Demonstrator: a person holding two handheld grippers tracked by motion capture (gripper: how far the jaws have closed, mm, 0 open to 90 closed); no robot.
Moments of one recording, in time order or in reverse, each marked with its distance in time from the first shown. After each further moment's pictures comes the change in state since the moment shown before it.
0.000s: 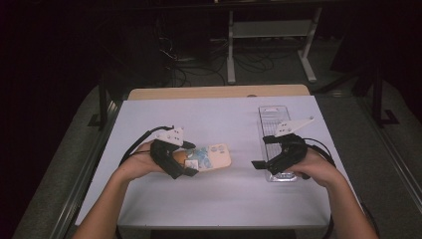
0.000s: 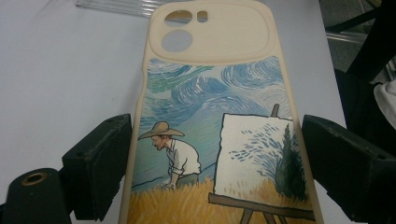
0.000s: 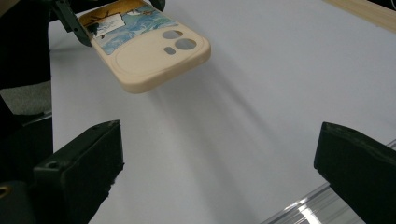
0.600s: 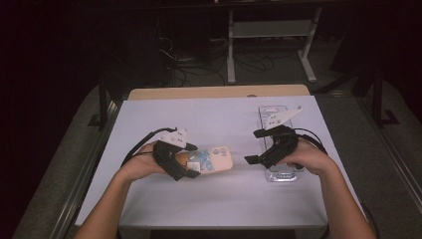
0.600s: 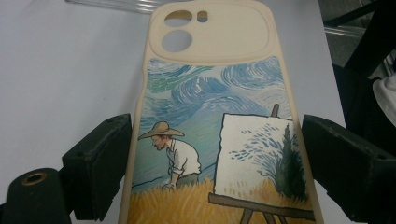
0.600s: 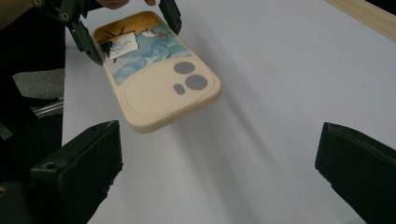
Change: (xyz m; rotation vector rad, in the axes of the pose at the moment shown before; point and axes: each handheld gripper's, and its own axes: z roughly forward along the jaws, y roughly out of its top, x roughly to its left) left arm -0.002 0.001 0.007 0.027 -0.017 0.012; right arm -0.004 0.028 0.012 0.031 0.076 -0.068
